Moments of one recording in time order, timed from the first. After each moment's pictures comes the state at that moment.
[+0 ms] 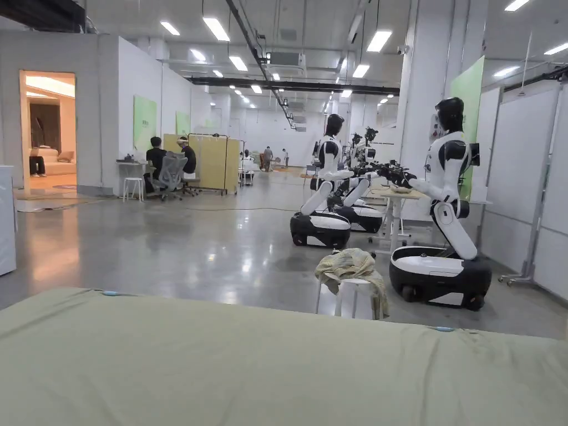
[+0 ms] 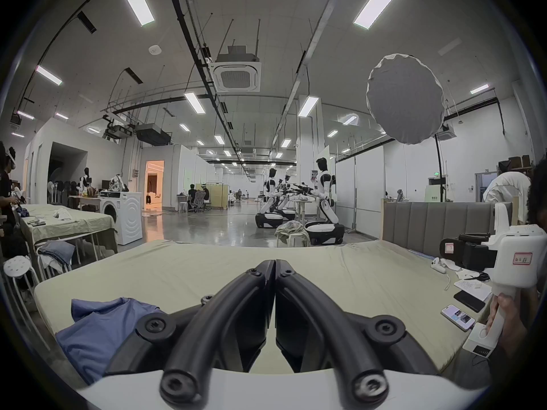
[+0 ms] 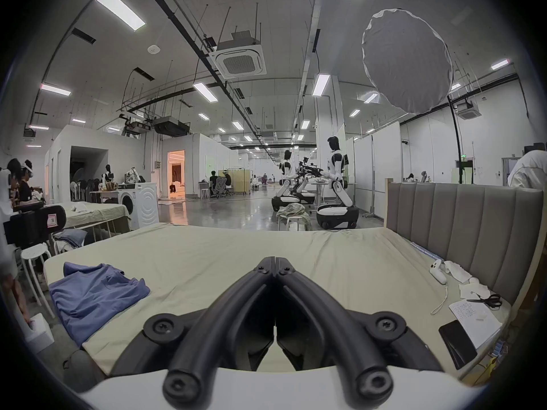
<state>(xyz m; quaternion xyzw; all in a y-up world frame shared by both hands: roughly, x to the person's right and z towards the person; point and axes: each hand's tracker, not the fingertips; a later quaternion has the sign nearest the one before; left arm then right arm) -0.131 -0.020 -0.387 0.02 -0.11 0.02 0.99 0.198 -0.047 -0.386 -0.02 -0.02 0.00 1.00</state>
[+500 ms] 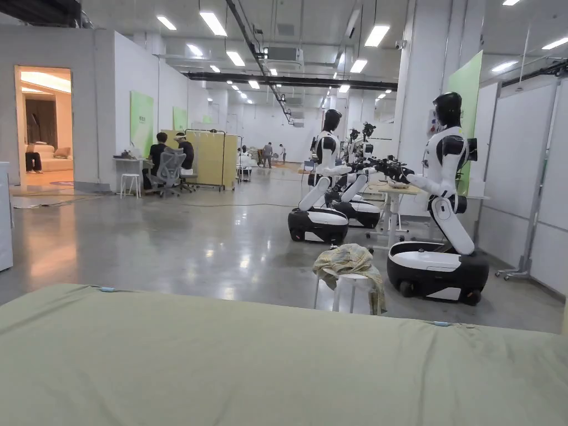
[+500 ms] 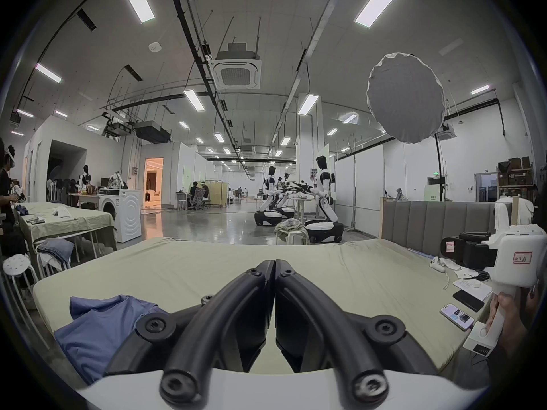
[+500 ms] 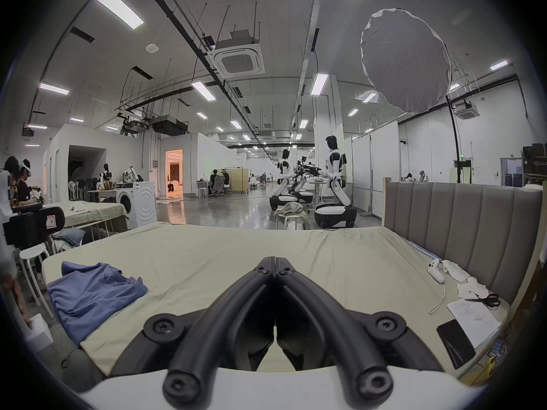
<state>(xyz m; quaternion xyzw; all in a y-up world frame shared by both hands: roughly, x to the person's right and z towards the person) -0.131 -0.023 -0.390 0.01 -0.11 0.02 0.99 0.200 -0.049 -0.387 -0.03 -0.03 0.01 1.00</state>
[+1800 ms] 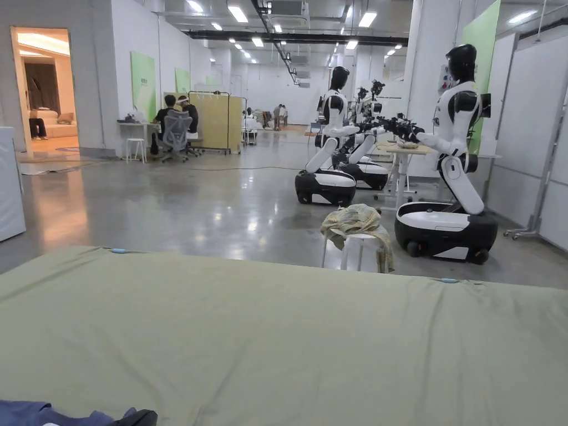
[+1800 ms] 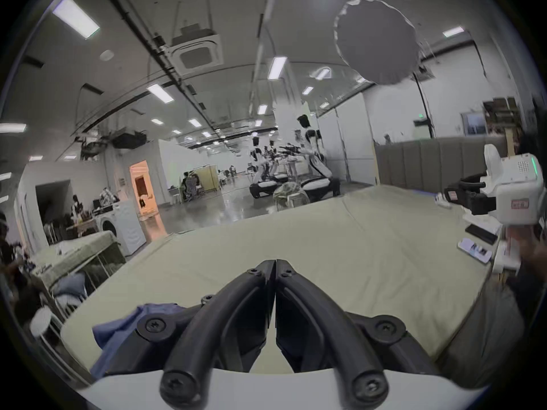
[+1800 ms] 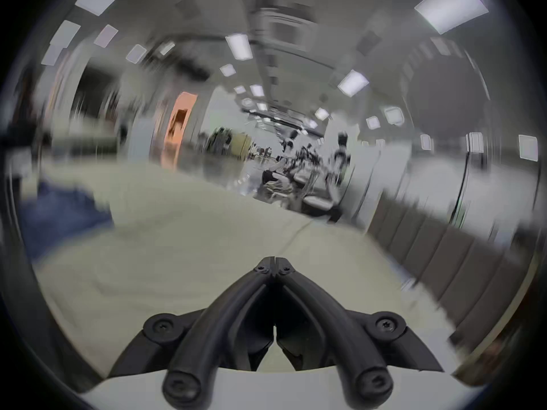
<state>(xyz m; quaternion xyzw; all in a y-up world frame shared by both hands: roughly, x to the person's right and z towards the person) -0.144 -0.049 -0.412 -0.06 -0.13 -0.09 0.98 0.225 -0.073 -0.411 -0.09 -0.03 0.03 0.99</state>
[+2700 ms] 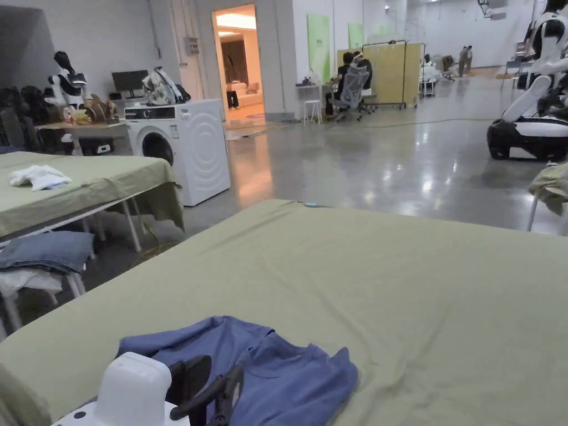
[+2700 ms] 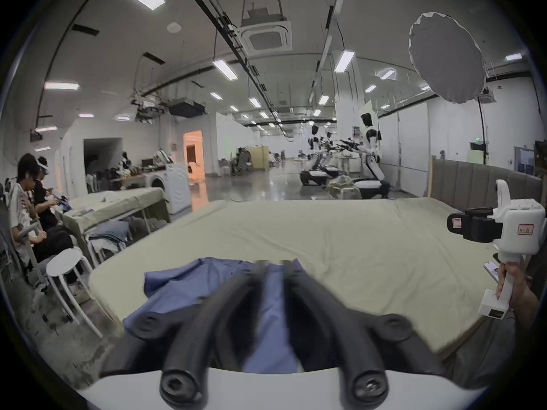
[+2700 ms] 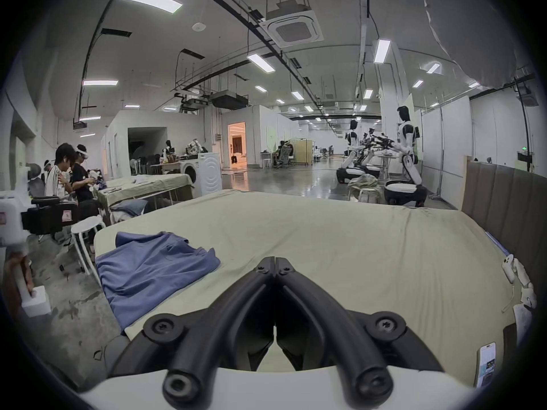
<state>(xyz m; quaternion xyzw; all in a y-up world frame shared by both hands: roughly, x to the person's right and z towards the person) -0.276 -0.047 -0.378 -0.14 -0.01 -0.01 0.99 0.095 -0.084 -0.448 -0.11 0.17 0.02 0.98</state>
